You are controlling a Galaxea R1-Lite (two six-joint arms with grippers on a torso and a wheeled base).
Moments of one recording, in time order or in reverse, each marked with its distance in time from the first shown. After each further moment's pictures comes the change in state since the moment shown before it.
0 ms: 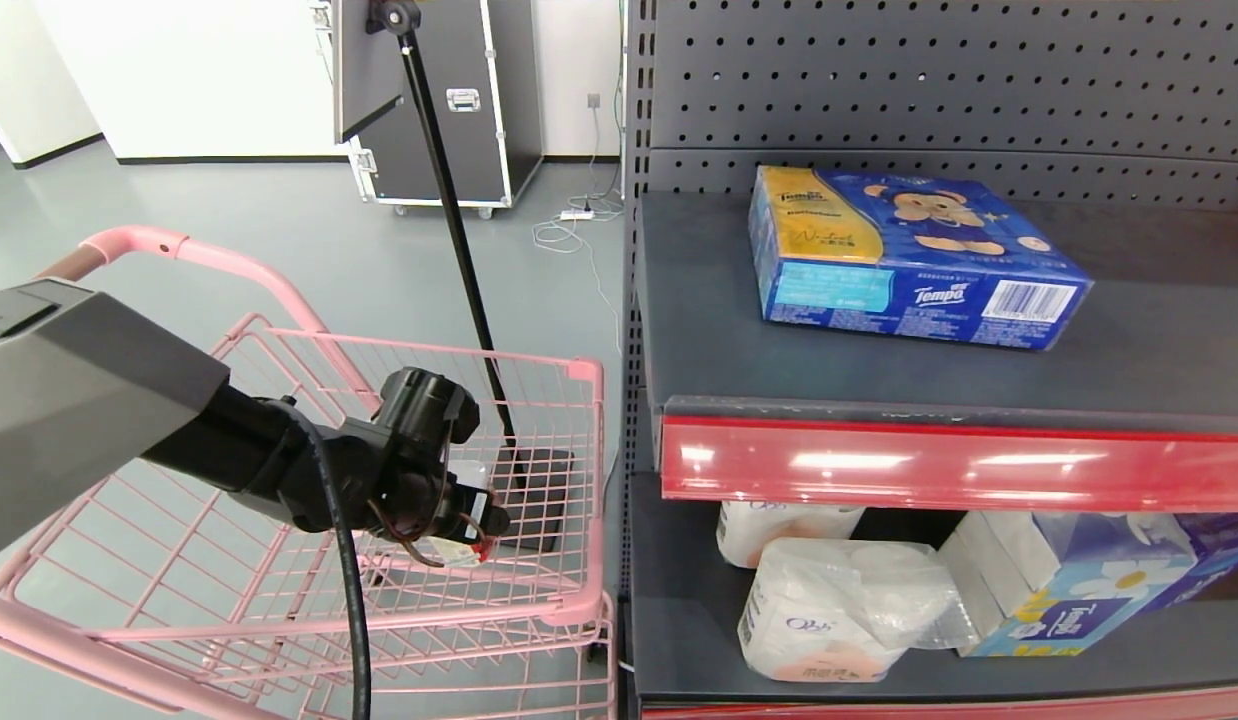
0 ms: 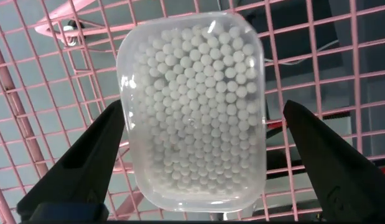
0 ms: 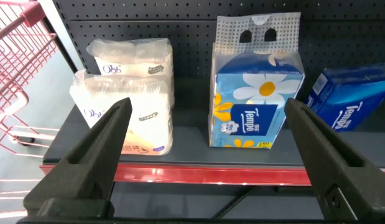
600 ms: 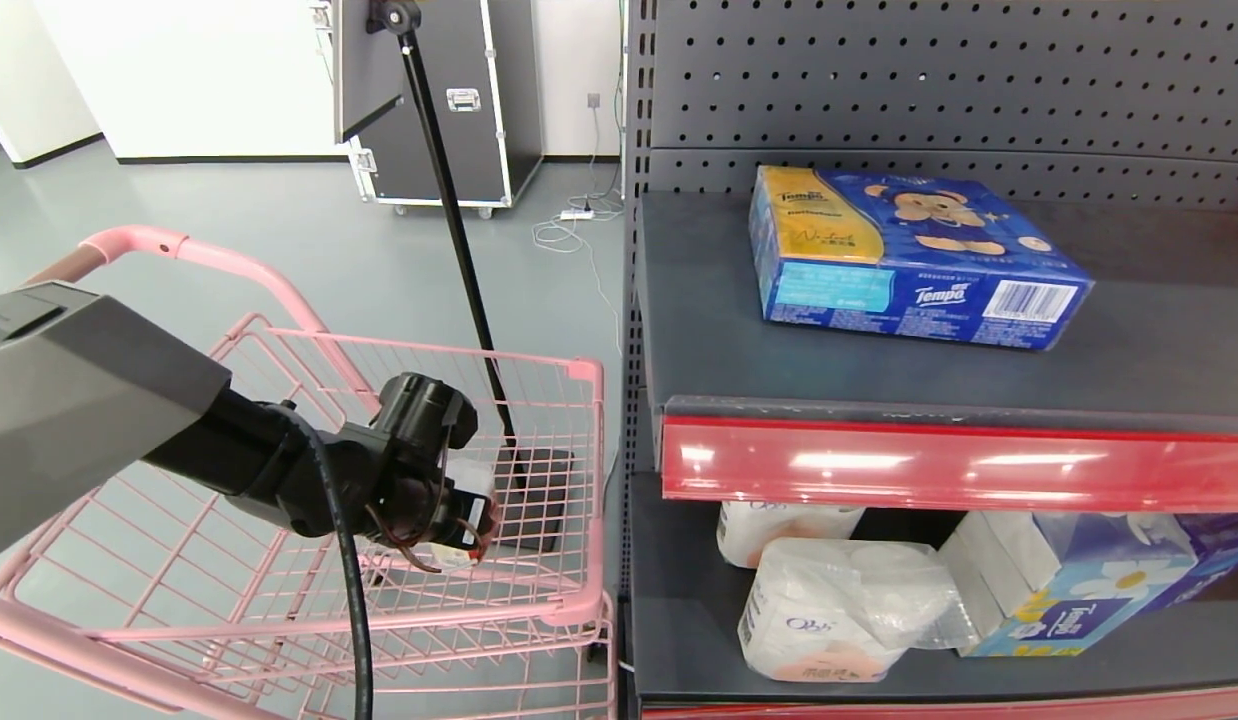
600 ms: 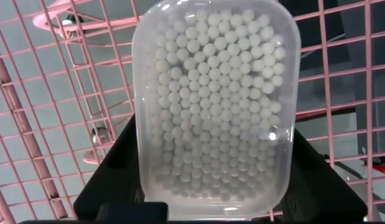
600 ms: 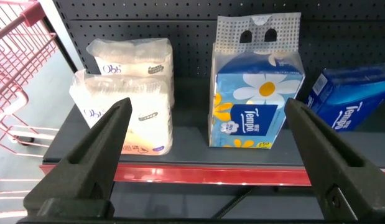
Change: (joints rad) left arm 0.003 -0.002 0.016 -0.004 -0.002 -0.001; right arm 0.000 0.000 0.000 0.000 0.000 -0.002
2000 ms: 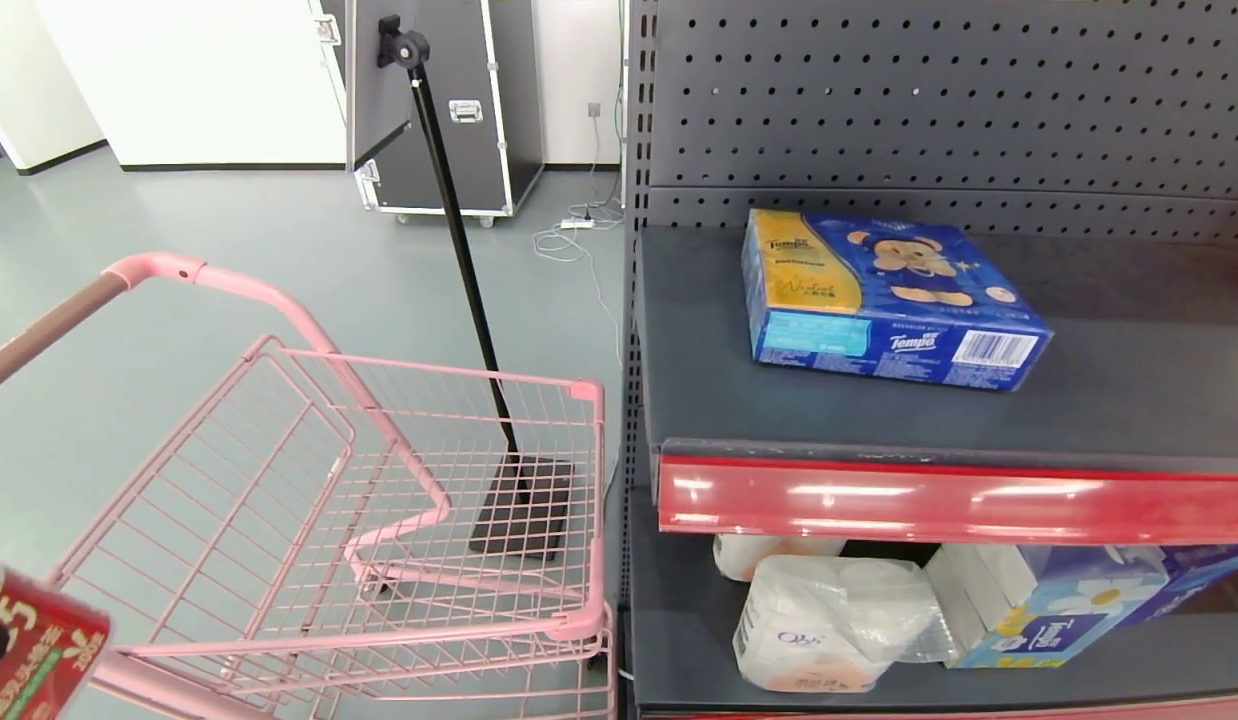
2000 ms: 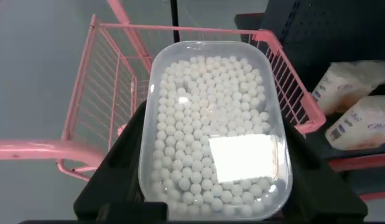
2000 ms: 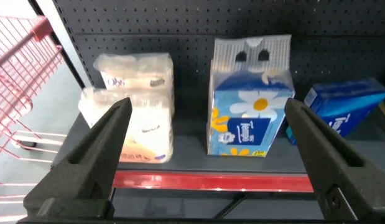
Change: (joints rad) left arm 0.068 -1.612 0.498 0.294 0.019 0.068; right arm 0.000 0.000 0.000 0.000 -0.003 -0.003
